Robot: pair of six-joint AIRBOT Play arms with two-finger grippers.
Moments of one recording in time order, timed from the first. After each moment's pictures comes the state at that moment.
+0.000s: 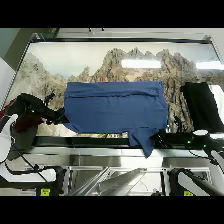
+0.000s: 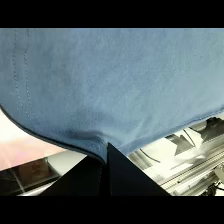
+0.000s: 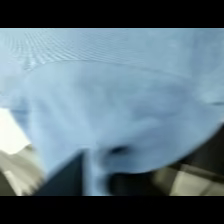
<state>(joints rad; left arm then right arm) 0.30 -1.48 0.95 -2.12 1.39 1.90 -0.31 -1.17 0.29 -0.63 1.05 1.04</state>
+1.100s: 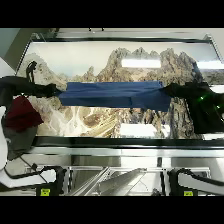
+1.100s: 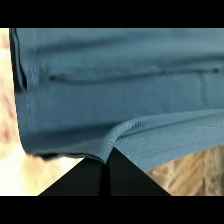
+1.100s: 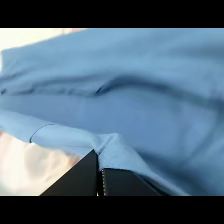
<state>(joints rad) 0.26 -1.44 1.24 -2.20 1.12 2.00 -0.23 -1.41 1.08 -0.50 1.03 0.92</state>
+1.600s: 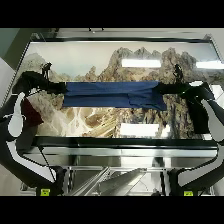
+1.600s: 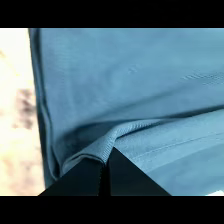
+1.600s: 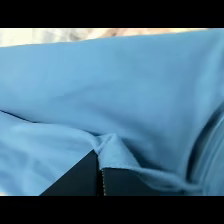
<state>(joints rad) 0.21 -1.82 1.50 -2.11 1.08 1.98 -0.16 -1.79 1.30 -0.49 0.91 0.75</state>
